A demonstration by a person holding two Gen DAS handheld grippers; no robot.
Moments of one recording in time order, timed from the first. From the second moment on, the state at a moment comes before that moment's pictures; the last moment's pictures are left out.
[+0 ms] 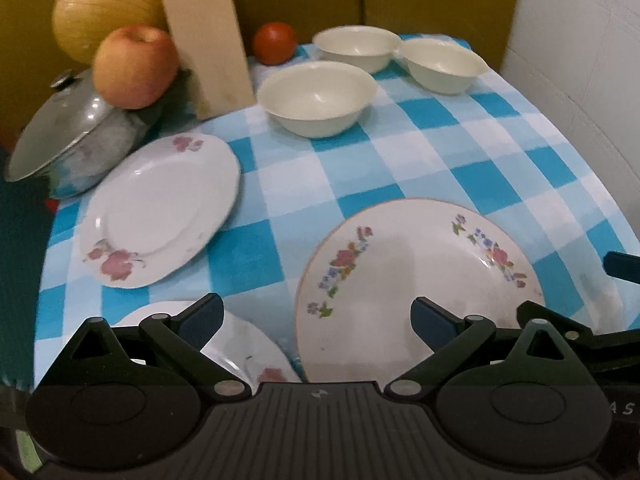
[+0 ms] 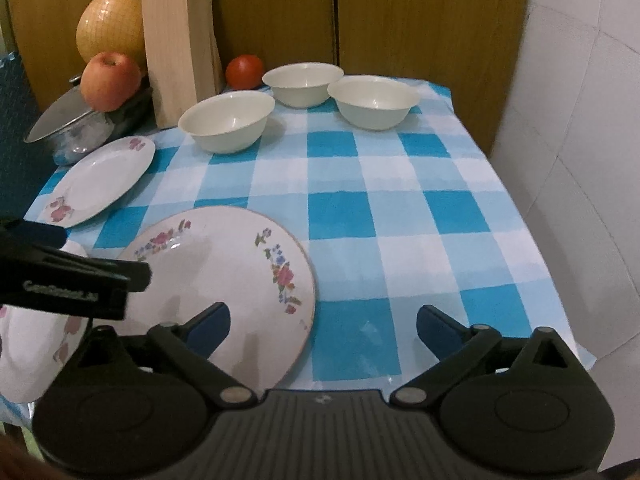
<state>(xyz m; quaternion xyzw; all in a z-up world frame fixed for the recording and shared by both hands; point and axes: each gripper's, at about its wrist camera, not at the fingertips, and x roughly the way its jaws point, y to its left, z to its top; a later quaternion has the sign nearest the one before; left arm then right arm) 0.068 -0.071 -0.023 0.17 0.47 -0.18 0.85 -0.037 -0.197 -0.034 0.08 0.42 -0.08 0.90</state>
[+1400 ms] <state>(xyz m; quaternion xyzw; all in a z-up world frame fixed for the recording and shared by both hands) 0.100 -0.111 -0.042 0.18 0.49 -0.22 0.83 0.009 -0.219 -0.050 0.14 0.46 -0.05 0.88</state>
